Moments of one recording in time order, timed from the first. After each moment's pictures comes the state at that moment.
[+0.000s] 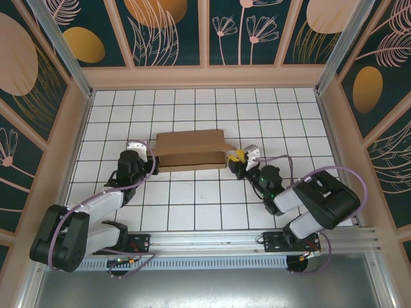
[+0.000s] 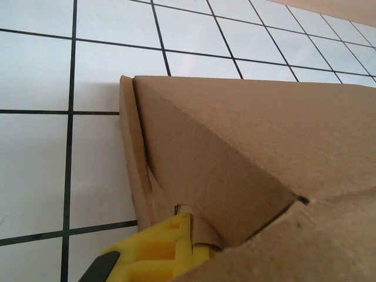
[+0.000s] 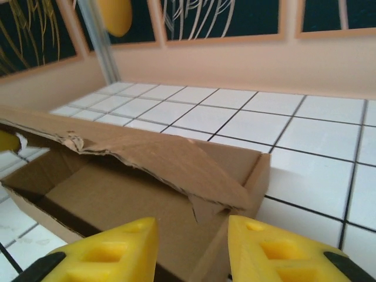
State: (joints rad) left arm -0.29 1.18 0.32 0.38 0.11 -0.33; right arm 0.61 1.48 0.12 1.32 -0.04 0.16
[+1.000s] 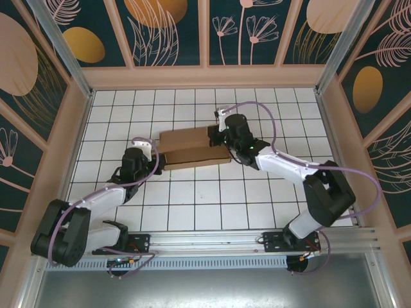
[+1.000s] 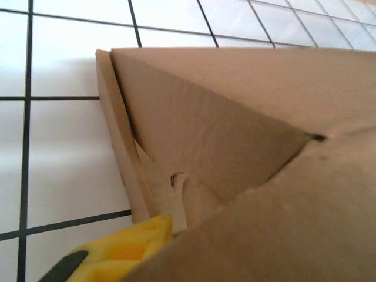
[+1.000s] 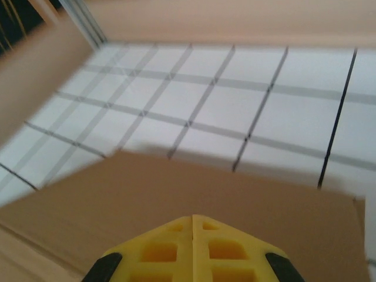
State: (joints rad) left arm -0.33 1.19 0.35 0.32 0.15 -0.36; right arm 0.68 1.57 0.98 0.12 -0.02 0.32
